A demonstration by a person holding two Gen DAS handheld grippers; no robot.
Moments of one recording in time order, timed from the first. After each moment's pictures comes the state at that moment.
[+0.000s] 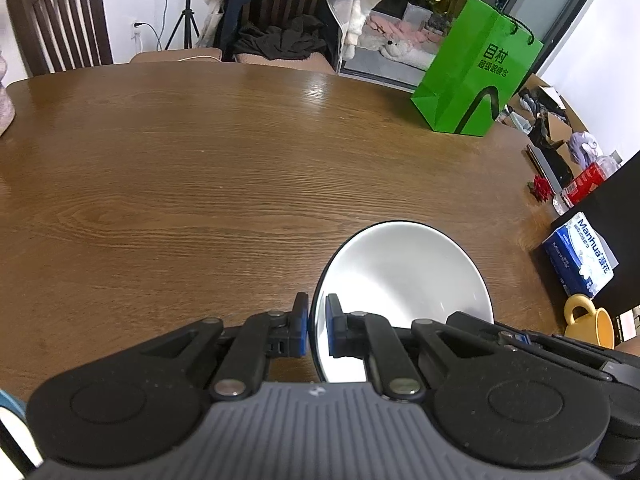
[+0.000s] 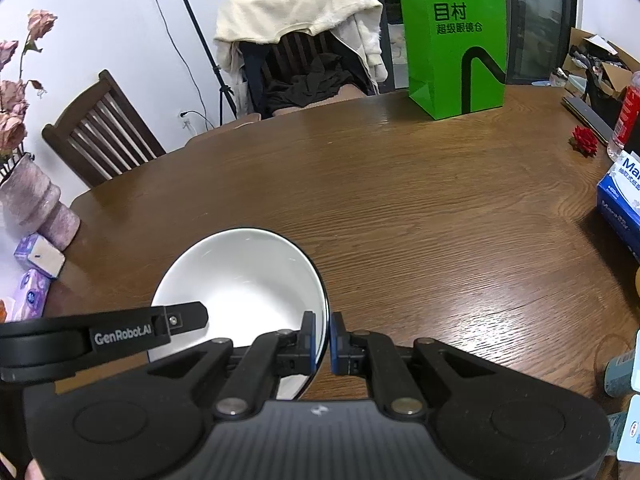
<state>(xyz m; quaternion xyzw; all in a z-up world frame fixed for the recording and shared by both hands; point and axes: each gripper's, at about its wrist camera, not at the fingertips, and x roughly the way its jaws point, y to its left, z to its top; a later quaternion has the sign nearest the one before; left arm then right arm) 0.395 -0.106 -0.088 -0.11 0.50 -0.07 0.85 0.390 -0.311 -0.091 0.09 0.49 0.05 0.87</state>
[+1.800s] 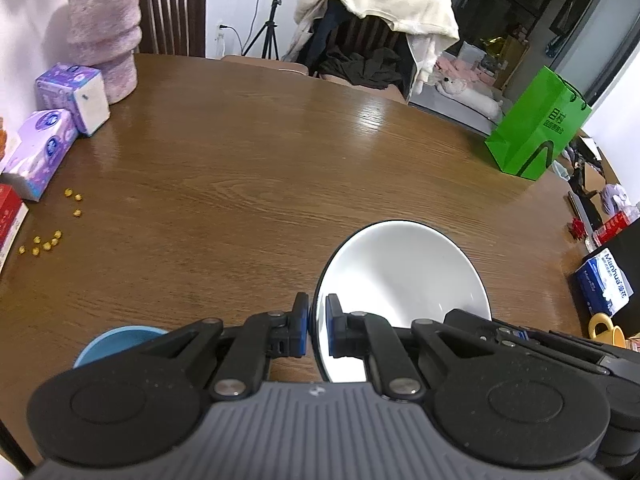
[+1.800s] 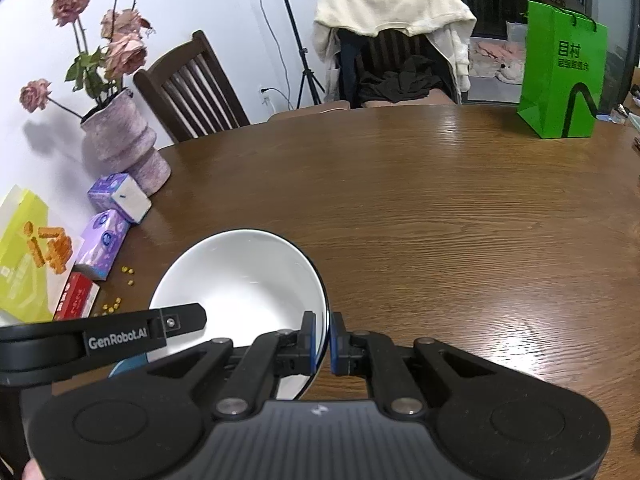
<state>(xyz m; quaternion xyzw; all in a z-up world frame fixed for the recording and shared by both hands) 0.305 0.043 -0.059 -0.15 0.48 0.01 0.86 0.335 -0.163 -0.058 0.05 0.48 0.14 0.86</state>
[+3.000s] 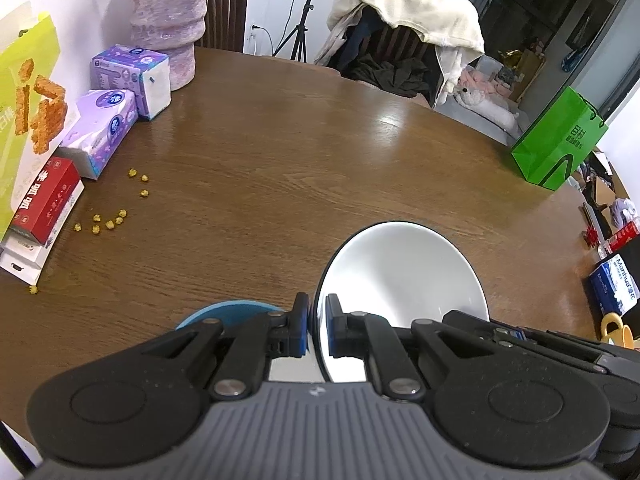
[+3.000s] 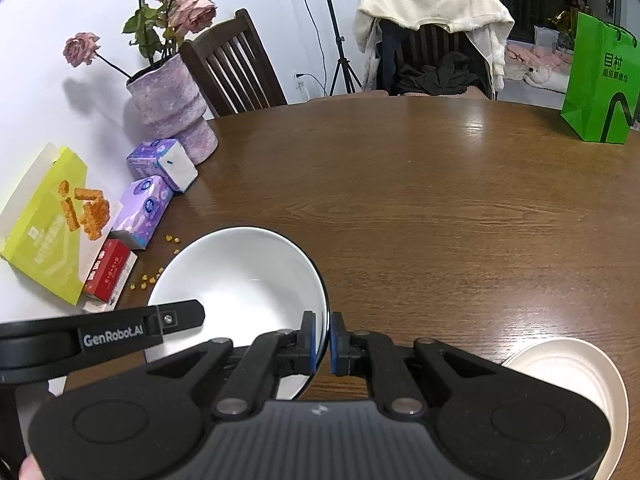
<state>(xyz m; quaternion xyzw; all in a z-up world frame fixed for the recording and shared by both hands) 0.258 0.115 -0.059 -0.16 0.48 0.03 0.86 0.296 -0.086 -0.056 0.04 0.49 0.17 0.85</state>
